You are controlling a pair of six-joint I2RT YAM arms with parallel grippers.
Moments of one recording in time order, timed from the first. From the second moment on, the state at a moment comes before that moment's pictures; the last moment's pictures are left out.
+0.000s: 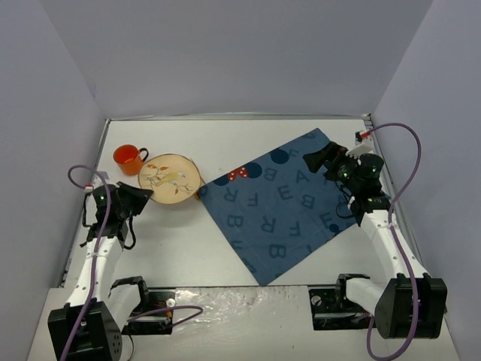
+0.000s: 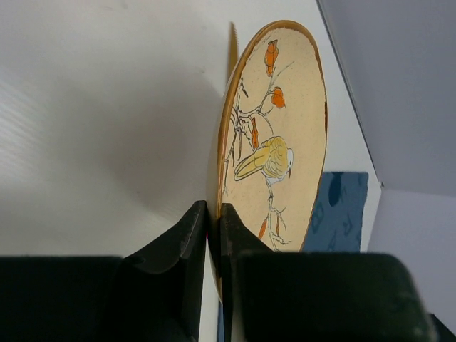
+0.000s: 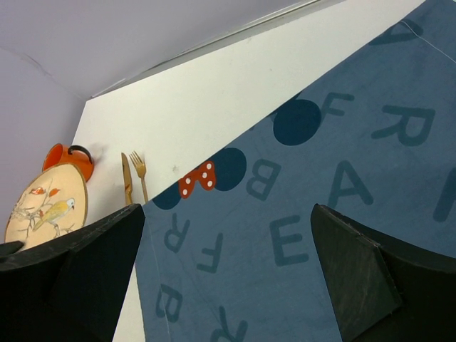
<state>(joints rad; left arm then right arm) 0.20 0.89 0.50 -0.12 0.22 -0.92 -0.02 1.09 0.70 0.13 -0.39 0.53</state>
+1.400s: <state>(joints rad) -0.69 2.15 1.30 0.44 0.32 -1.02 0.04 0.94 0.76 0.04 -0.30 0.52</state>
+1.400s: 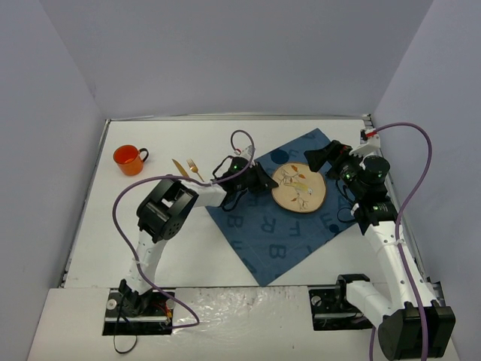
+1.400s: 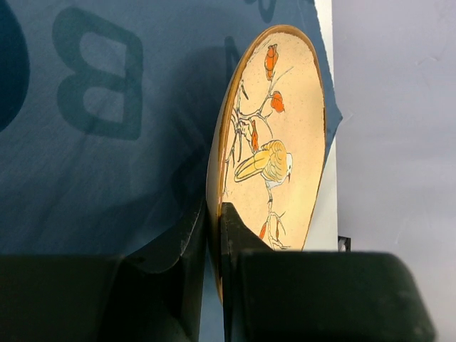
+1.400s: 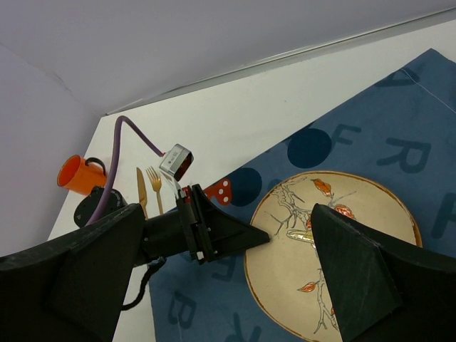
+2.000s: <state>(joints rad) -0.69 2.24 1.32 0.49 0.33 -1.10 0.05 0.94 0.76 0.03 -0.28 0.49</state>
